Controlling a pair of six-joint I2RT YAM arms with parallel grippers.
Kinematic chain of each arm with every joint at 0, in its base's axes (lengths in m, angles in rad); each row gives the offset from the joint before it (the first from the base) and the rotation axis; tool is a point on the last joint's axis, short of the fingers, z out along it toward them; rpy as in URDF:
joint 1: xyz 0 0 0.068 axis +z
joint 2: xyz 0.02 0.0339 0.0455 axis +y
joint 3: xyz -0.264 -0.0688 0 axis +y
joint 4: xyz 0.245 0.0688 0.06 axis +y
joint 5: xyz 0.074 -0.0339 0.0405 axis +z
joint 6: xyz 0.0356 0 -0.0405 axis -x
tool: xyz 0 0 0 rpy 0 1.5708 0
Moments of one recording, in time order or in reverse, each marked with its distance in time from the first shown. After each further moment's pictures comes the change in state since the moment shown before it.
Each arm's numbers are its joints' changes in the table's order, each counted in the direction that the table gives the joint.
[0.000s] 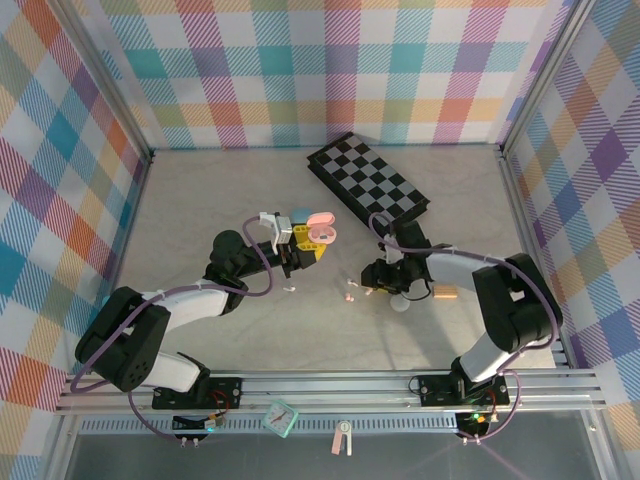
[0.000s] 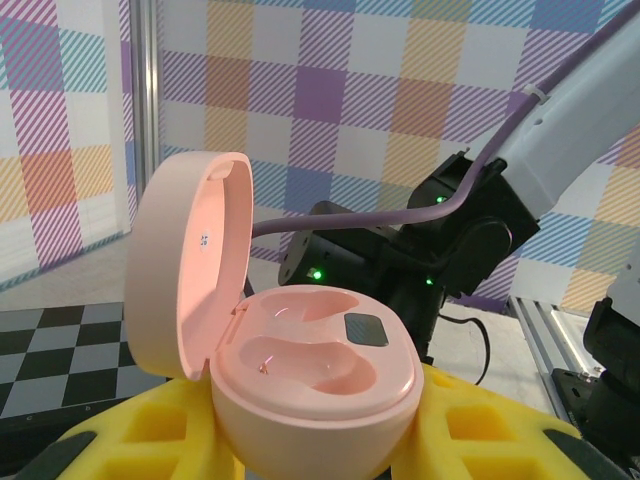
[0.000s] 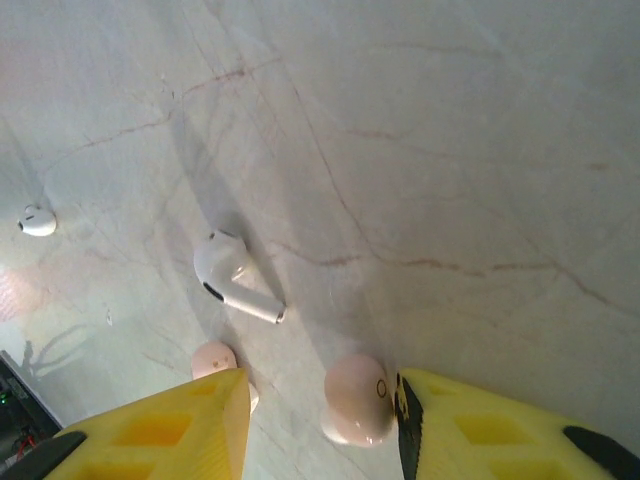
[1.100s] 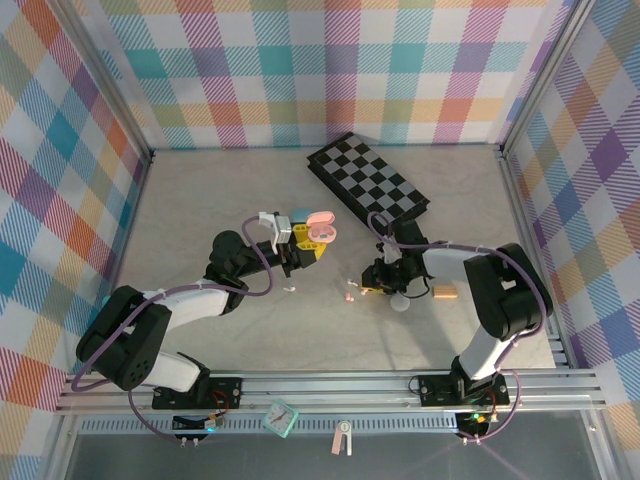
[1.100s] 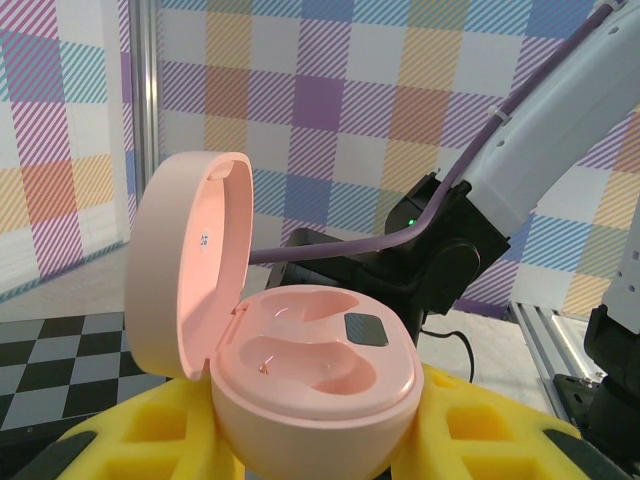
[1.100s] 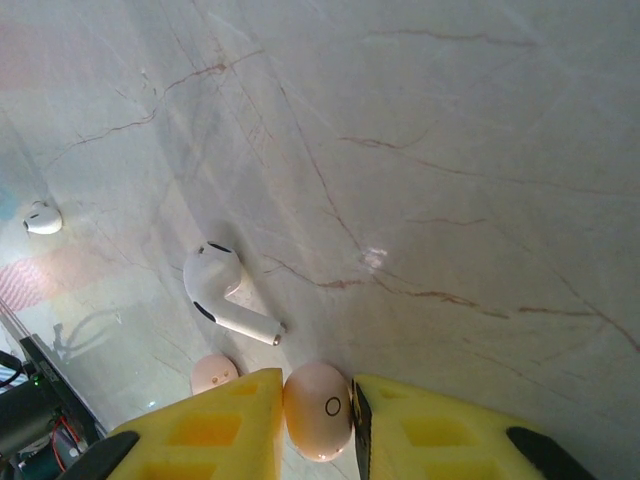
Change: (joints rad) left arm 0.000 0.007 -0.001 -0.029 0.000 0.007; right arm -0.013 0.095 -0.041 -0.001 0.077 0.001
